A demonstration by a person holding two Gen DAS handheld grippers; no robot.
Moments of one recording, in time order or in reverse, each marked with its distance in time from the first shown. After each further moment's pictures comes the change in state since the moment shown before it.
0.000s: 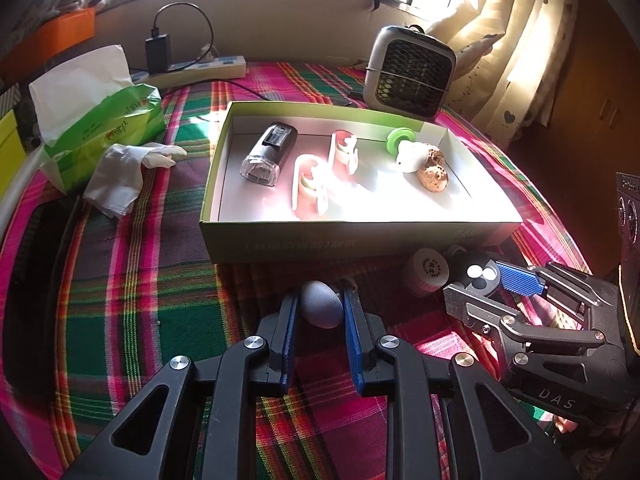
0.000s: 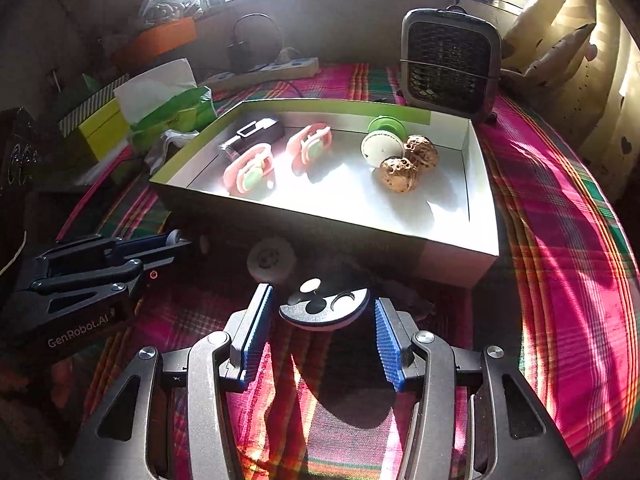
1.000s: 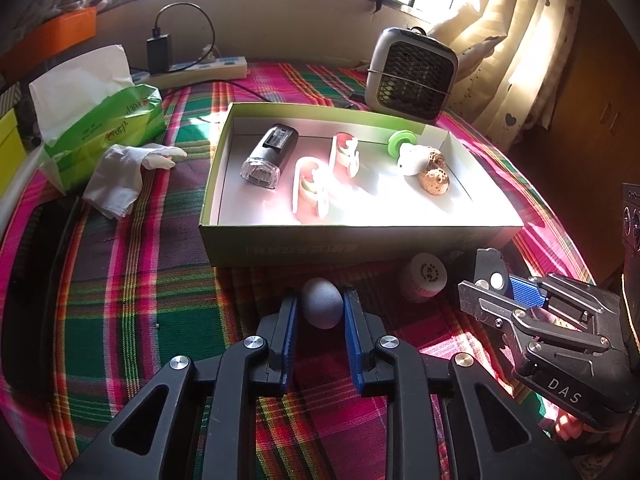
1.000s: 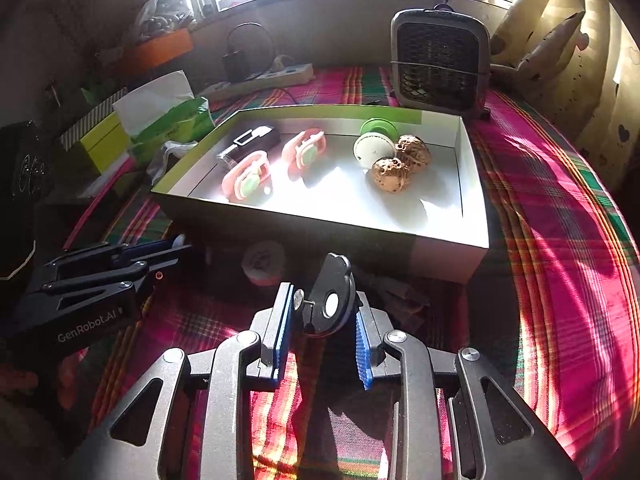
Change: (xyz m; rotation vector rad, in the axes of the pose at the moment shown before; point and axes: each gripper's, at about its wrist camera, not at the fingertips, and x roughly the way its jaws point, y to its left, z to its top) left arm 0.002 -0.001 0.001 -0.009 -0.006 0.004; right arm -0.005 -0.004 -0.002 0.038 -0.016 0.016
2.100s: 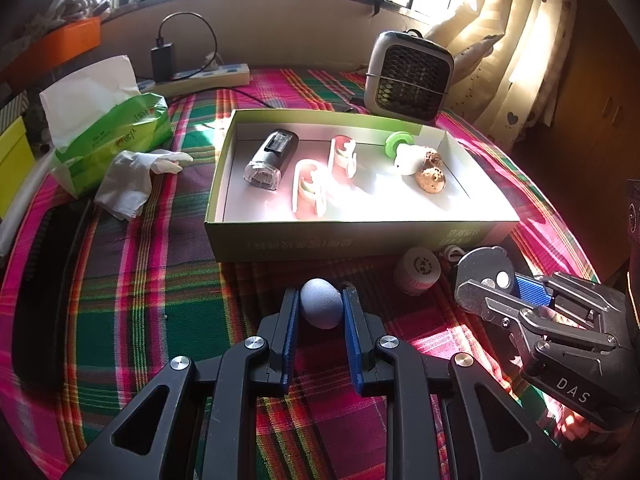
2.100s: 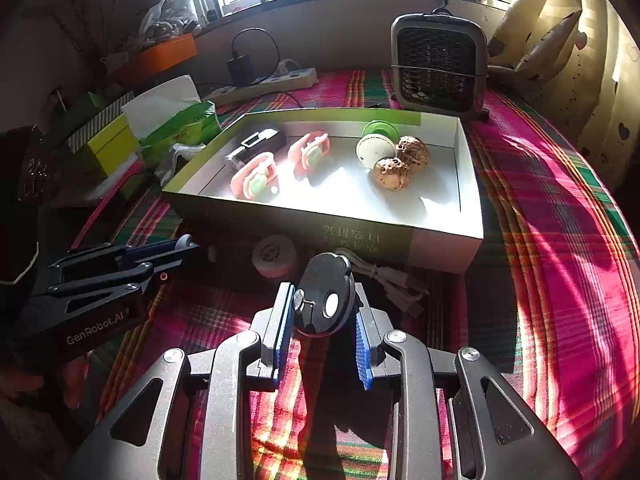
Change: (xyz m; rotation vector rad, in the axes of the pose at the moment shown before) left arm -0.009 -0.002 -0.003 0.013 -0.015 0.019; right arm -0.010 0.001 -0.005 0.005 -0.023 0.020
